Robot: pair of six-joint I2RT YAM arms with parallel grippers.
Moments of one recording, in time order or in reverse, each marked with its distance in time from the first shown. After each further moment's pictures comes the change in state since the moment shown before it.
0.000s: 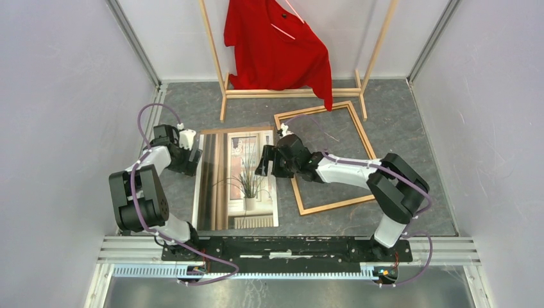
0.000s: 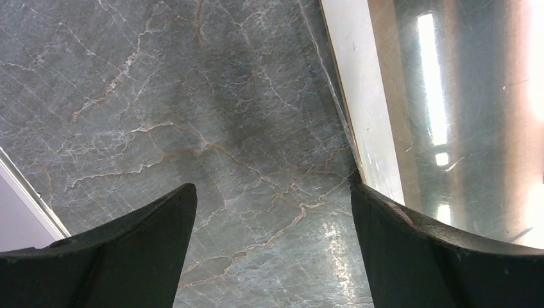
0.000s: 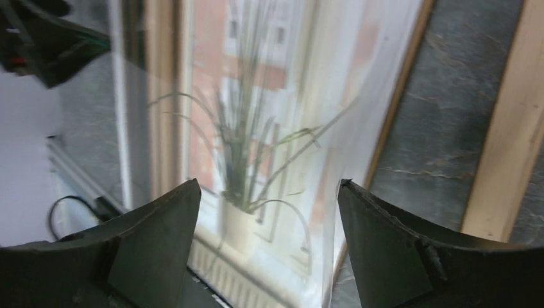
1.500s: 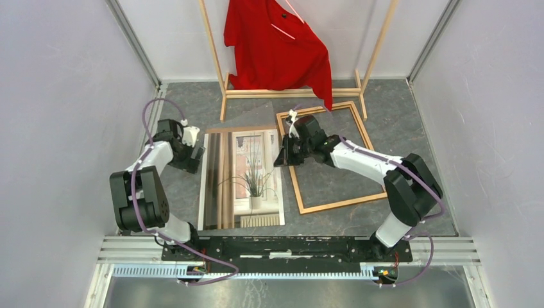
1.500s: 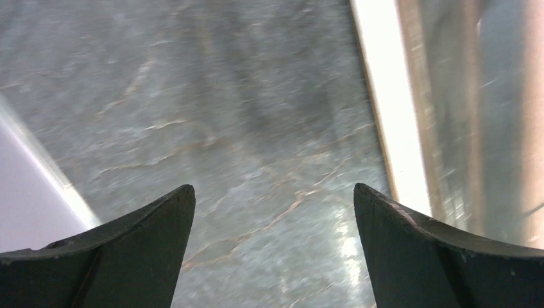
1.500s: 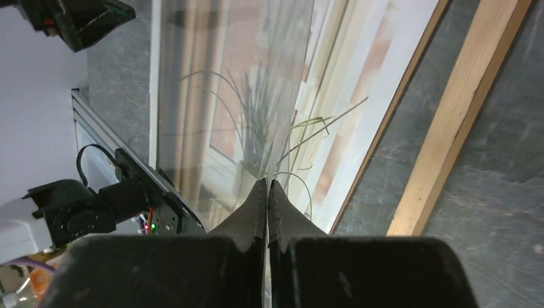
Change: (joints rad) left arm -0.064 -0.010 0.047 -0.080 -0.055 -0.015; right arm -0.166 -0.090 0.068 -0.192 -0.258 -0.150
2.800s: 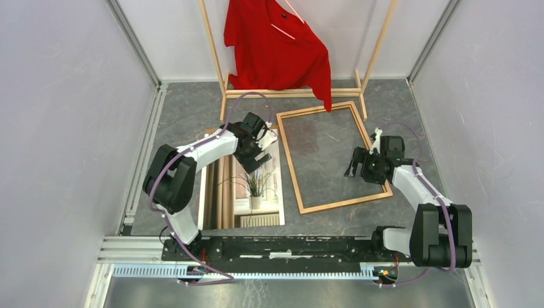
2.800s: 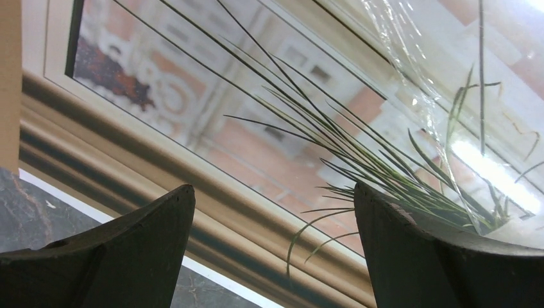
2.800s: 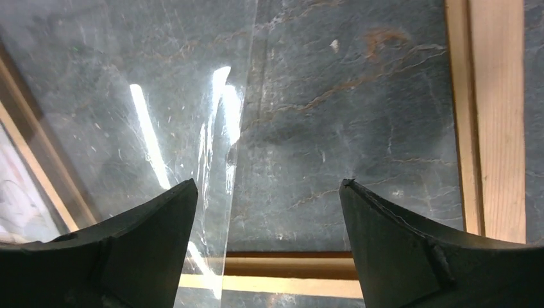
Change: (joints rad) left arm -0.730 0.236 0.326 -0.162 -0.153 -0.112; right arm -0.709 -0.414 -0.430 -0.269 0.077 -0.451
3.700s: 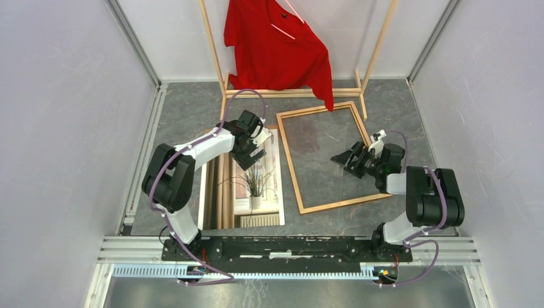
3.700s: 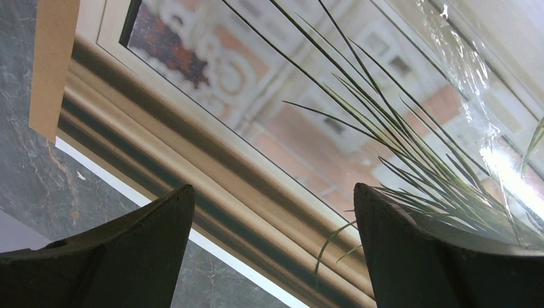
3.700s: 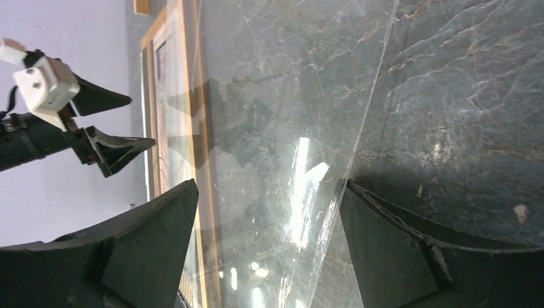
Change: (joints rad) left arm 0.040 0.002 -0.002 0.020 -0.092 0.002; right arm -0.093 0.290 -0.262 0.974 -0.488 0.393
